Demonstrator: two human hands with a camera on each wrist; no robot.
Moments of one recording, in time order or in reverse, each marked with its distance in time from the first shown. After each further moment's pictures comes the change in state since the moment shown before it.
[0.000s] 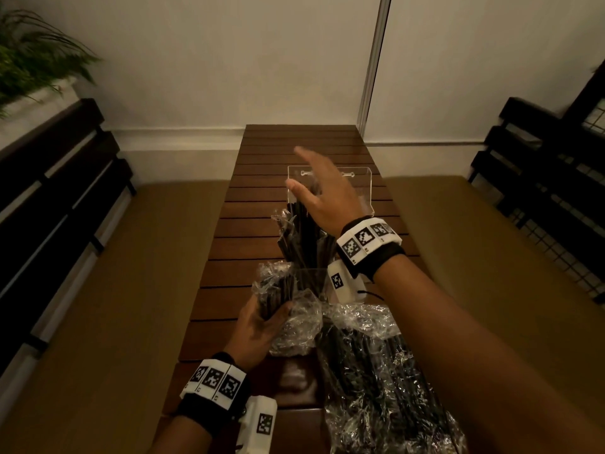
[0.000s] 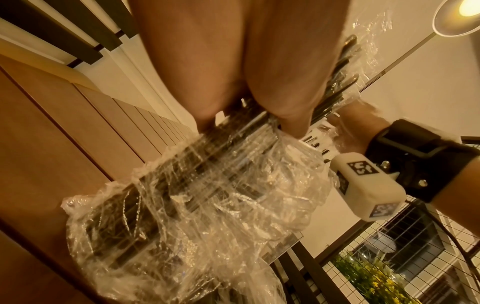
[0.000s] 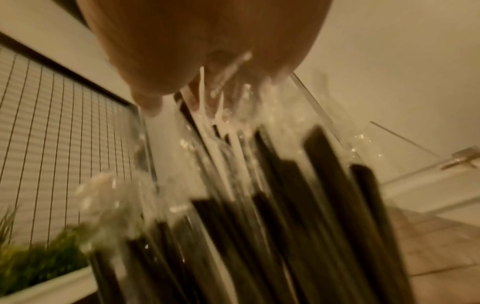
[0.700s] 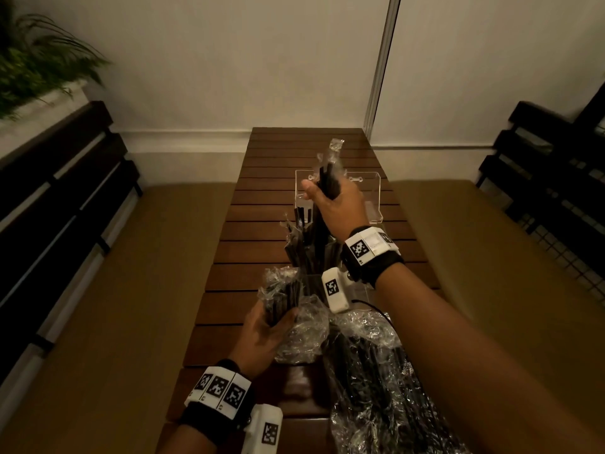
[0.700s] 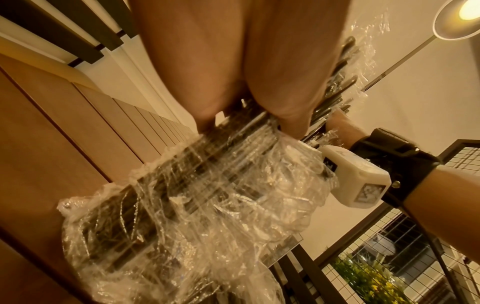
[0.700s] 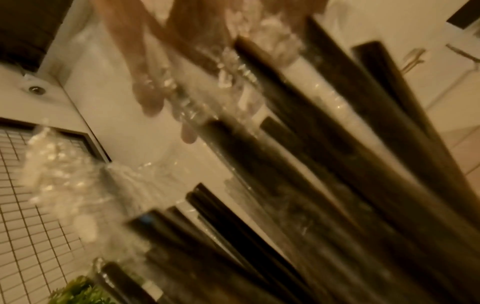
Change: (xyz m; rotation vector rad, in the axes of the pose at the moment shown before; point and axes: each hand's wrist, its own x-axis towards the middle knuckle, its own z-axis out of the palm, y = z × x) left_hand 0.000 0.005 0.002 -0.088 -0.007 0.000; right_hand 0.003 0.018 0.021 0.320 0.140 0.291
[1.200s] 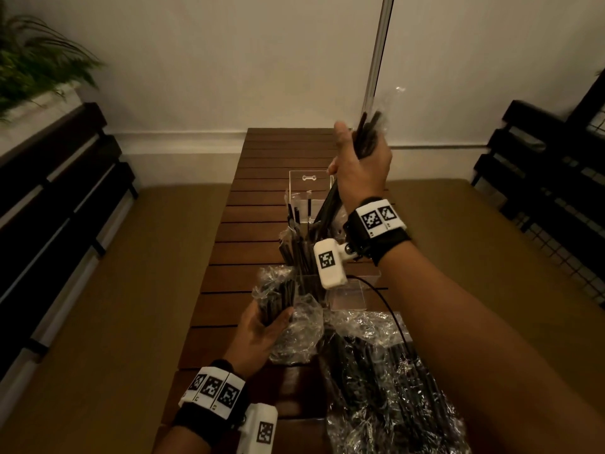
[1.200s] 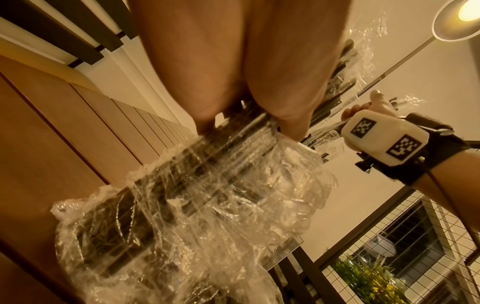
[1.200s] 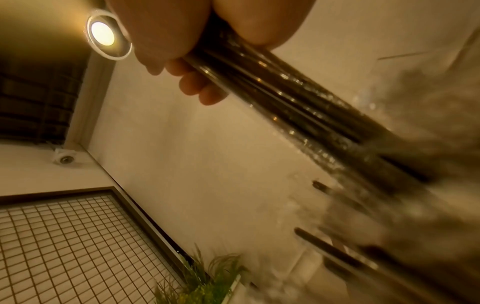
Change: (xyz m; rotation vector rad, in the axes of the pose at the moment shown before) left_hand 0.003 -0.002 0.000 0.029 0.004 -0.014; right_hand 0.017 -0.055 -0.030 0.401 0.417 -0.036
